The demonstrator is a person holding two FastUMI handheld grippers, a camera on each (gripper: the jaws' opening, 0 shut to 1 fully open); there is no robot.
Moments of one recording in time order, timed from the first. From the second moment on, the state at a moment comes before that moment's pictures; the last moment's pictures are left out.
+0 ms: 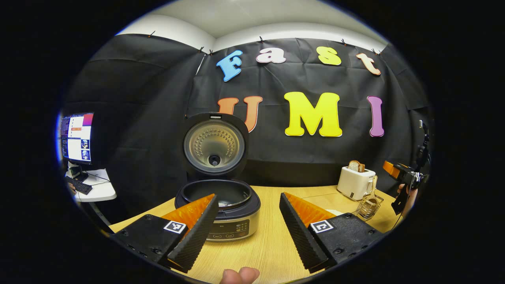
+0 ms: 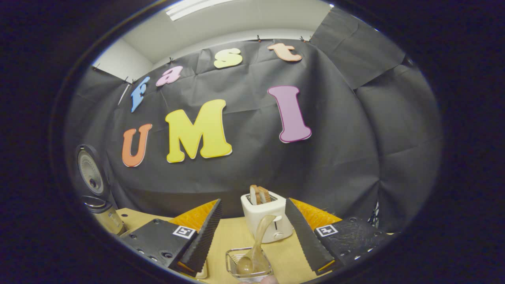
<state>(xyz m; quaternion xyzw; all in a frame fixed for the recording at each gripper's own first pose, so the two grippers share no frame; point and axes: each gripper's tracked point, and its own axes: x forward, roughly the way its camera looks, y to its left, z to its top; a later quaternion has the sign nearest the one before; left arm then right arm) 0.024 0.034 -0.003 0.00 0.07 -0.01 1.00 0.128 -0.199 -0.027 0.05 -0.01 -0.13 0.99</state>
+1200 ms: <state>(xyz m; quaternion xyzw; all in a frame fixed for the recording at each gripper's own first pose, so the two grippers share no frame) 0.241 0.114 0.198 0.09 0.05 0.07 0.99 -0.004 -0.138 -0.027 -0.03 -0.02 -0.04 1.00</state>
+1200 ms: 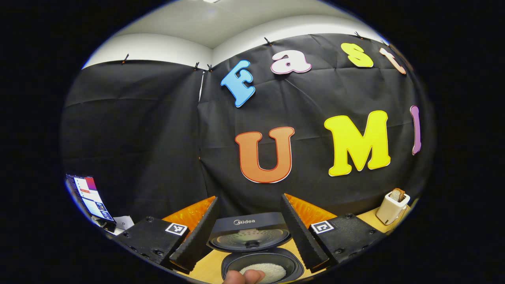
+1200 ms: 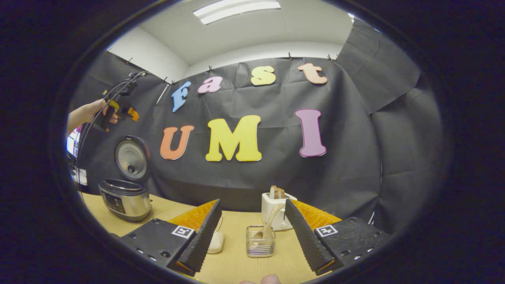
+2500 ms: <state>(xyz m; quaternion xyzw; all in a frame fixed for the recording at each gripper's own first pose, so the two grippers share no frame) 0.204 0.118 0.093 0.02 0.19 0.08 0.98 -0.028 -0.111 -0.066 0.05 0.01 0.00 1.00</state>
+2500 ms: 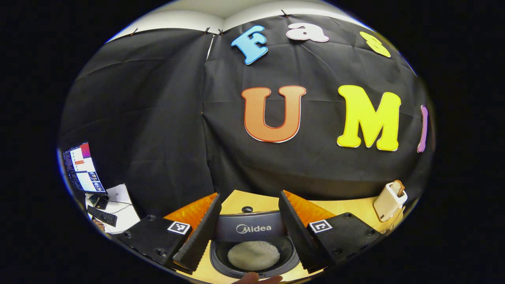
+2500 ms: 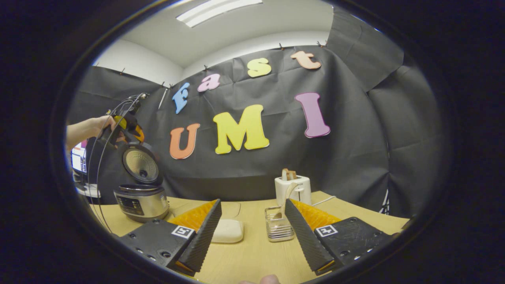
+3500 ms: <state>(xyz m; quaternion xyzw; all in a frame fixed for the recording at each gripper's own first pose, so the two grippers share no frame) 0.107 0.089 -0.041 0.01 0.19 0.09 0.98 -0.047 -0.088 -0.076 0.08 0.02 0.02 1.00</state>
